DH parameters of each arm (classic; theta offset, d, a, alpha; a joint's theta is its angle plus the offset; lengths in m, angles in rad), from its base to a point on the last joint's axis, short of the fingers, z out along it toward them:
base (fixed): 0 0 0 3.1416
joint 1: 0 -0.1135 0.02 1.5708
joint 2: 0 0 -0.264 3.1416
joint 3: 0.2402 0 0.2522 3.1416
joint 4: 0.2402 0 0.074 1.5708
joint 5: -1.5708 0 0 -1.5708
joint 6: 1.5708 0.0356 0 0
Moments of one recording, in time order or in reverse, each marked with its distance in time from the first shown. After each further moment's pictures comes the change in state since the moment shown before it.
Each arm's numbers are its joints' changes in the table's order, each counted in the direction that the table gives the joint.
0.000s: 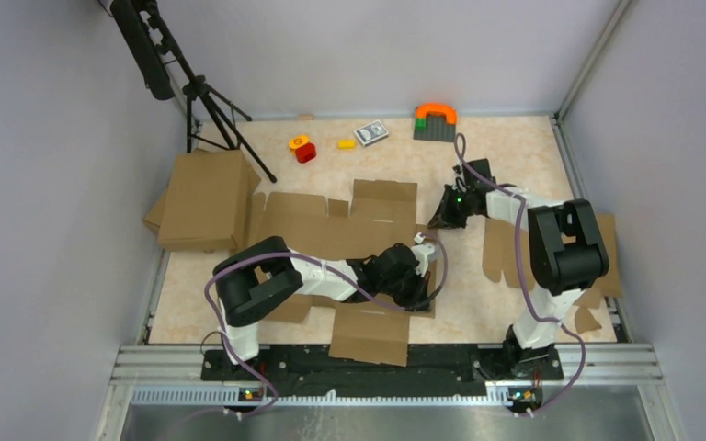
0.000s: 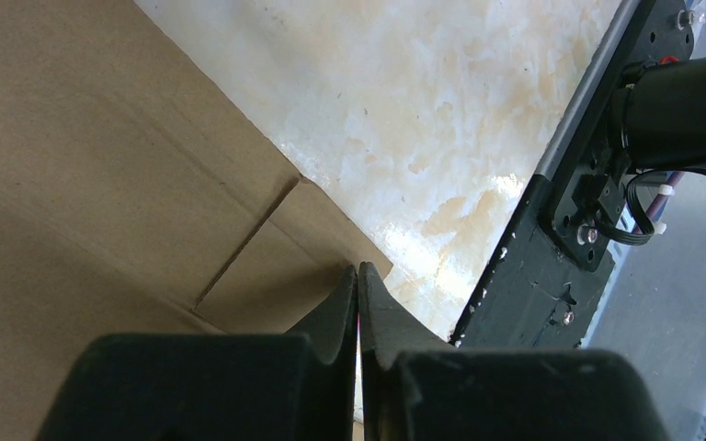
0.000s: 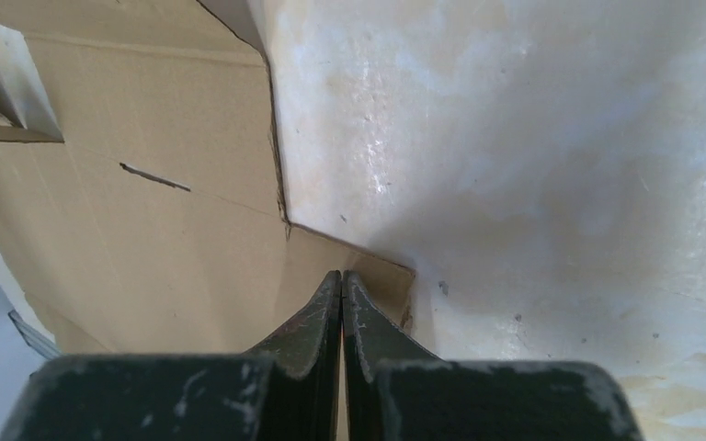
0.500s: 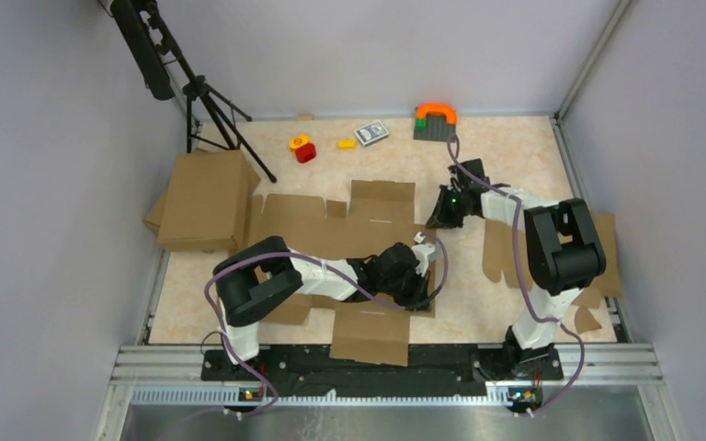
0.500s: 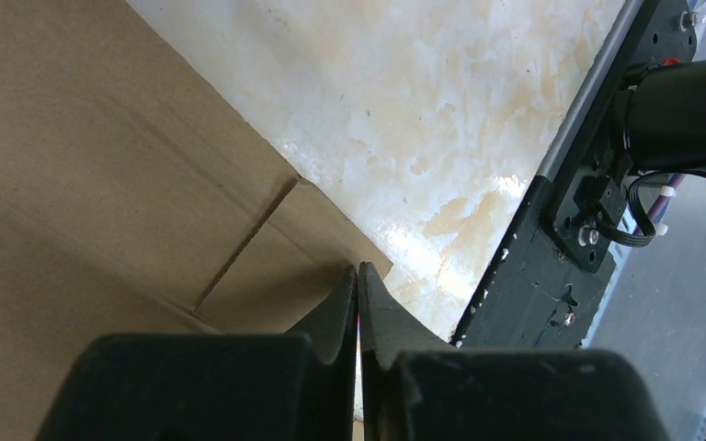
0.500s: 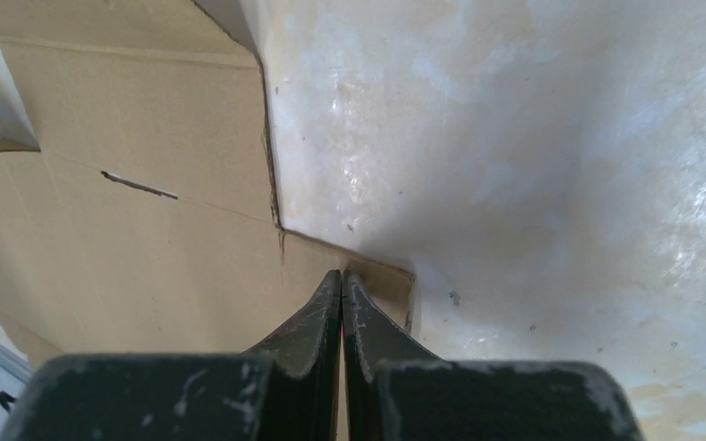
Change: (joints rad) left arm -0.001 0.000 0.008 0.013 0.001 0.002; right arm -0.031 0.013 0.020 -0.006 -0.055 -0.006
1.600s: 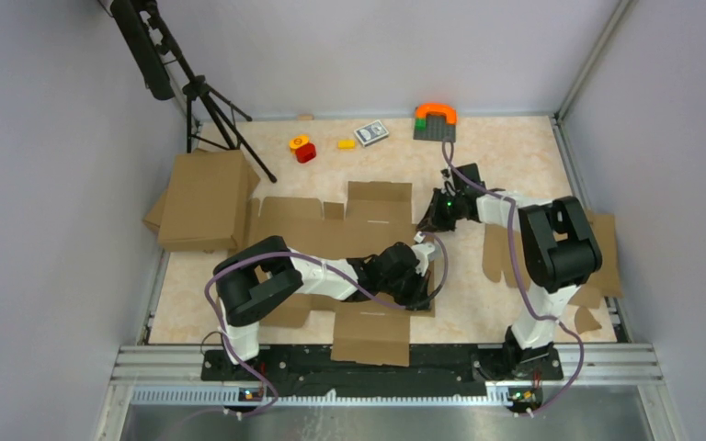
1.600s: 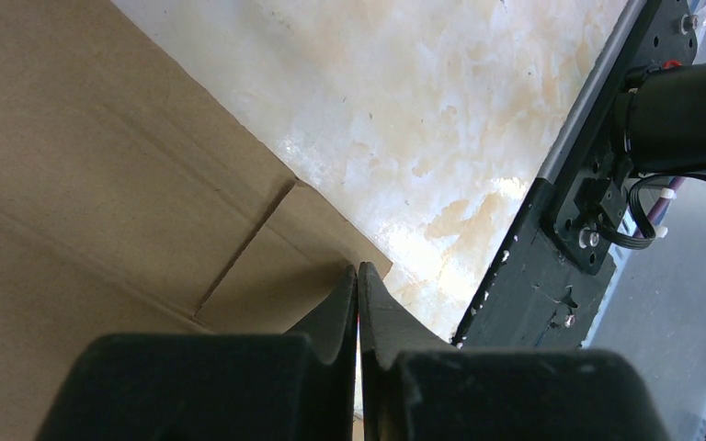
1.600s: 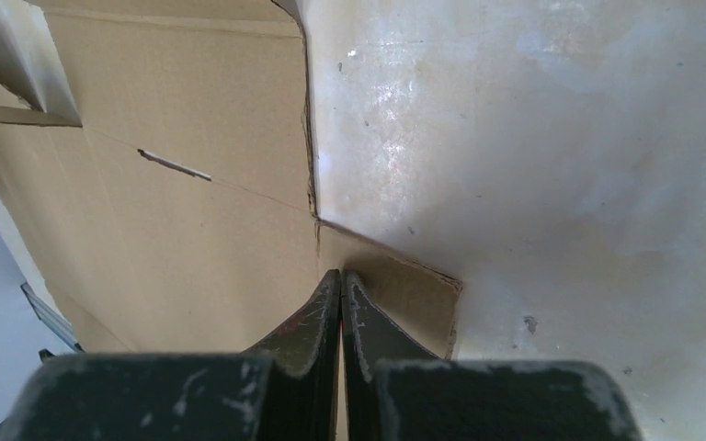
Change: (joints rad) left arm -0.002 0.002 0.003 0.003 0.000 -0.002; right arm -0.033 0.019 -0.034 -0.082 0.076 0.038
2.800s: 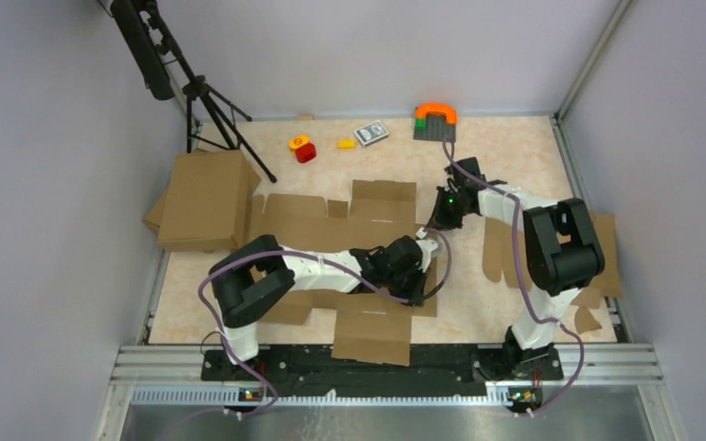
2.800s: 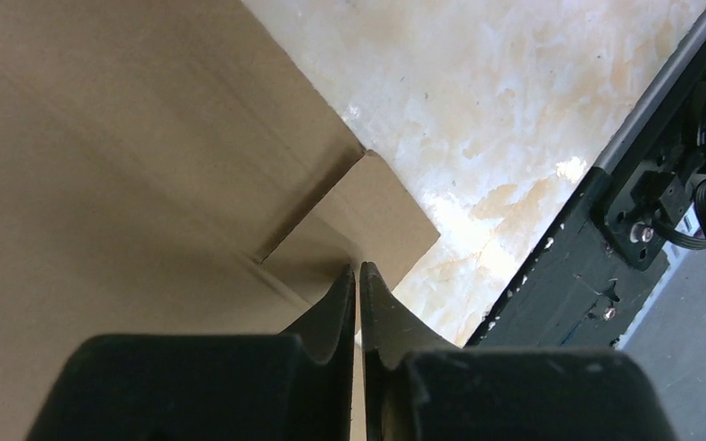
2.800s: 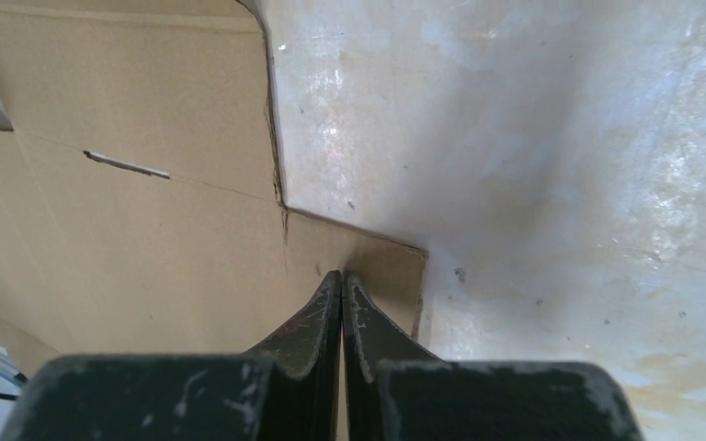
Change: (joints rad) left arm -0.002 -0.021 0.114 0.275 0.073 0.068; right arm 0.005 -0.026 0.063 0.168 -0.118 -0.057
